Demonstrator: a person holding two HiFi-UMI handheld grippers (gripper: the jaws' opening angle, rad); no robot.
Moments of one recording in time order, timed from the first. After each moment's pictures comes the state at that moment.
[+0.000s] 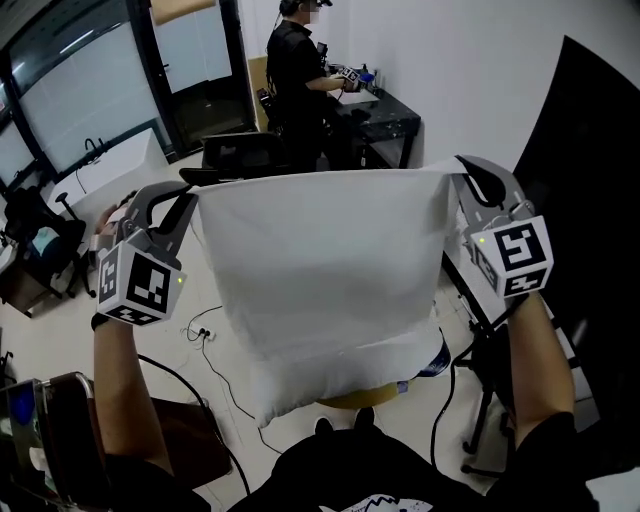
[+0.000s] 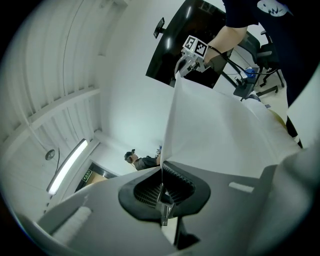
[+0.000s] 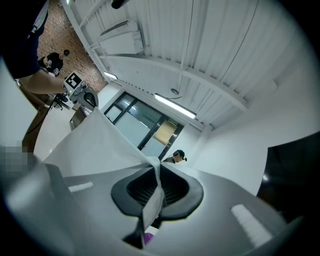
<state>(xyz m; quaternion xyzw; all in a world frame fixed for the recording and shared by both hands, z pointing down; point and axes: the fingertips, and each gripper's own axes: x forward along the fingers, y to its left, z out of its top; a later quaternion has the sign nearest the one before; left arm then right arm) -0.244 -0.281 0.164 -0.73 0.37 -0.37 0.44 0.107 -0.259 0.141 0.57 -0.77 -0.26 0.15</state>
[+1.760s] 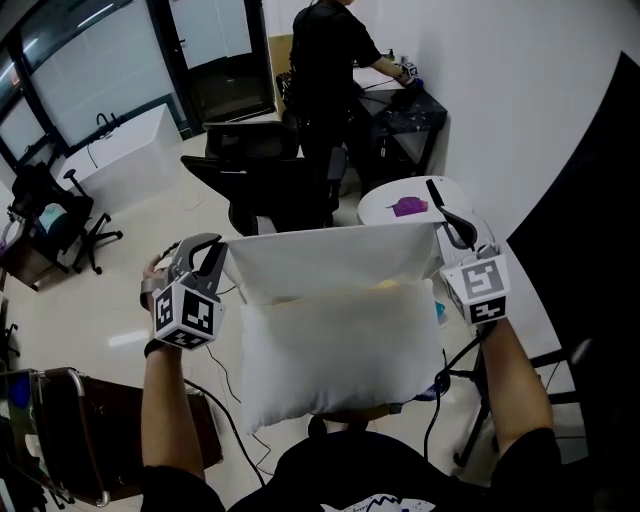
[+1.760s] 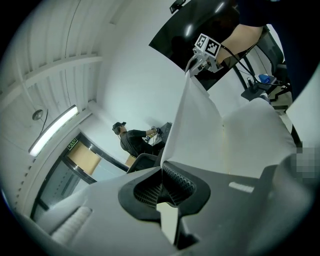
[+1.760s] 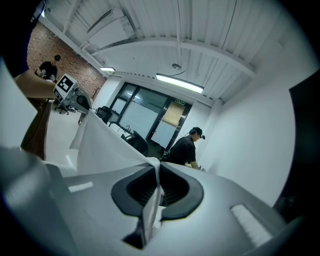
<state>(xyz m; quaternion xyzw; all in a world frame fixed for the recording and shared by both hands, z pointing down) -0.231 -0.345 0.326 -0.76 0.41 -0.40 0.30 0.121 -0.356 0.292 0.54 -0.80 -0.15 0.20</state>
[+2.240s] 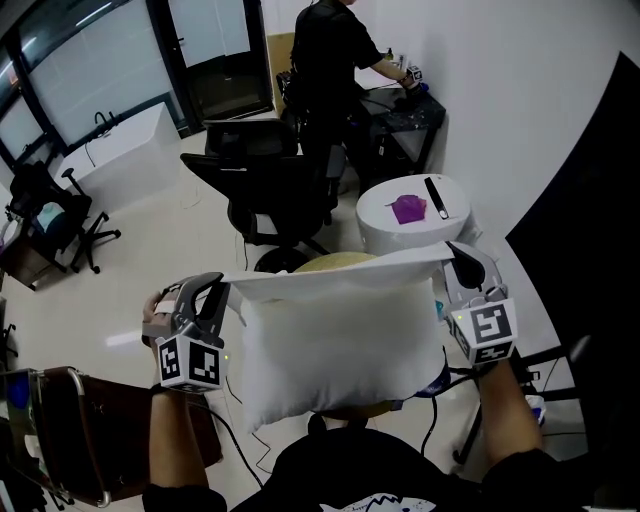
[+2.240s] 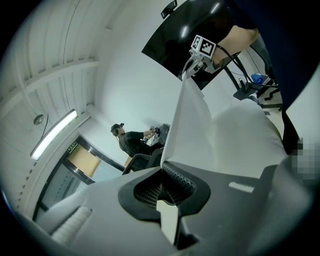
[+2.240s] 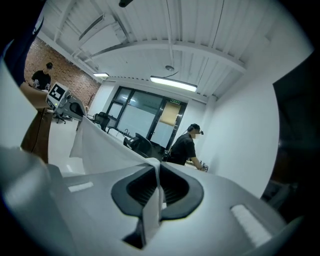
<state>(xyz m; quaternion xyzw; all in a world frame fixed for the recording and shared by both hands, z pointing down) -0.228 -0.274 0.342 -0.76 0.40 -0.40 0.31 0.123 -0.292 0.313 0.55 -0.81 -0.12 0.17</state>
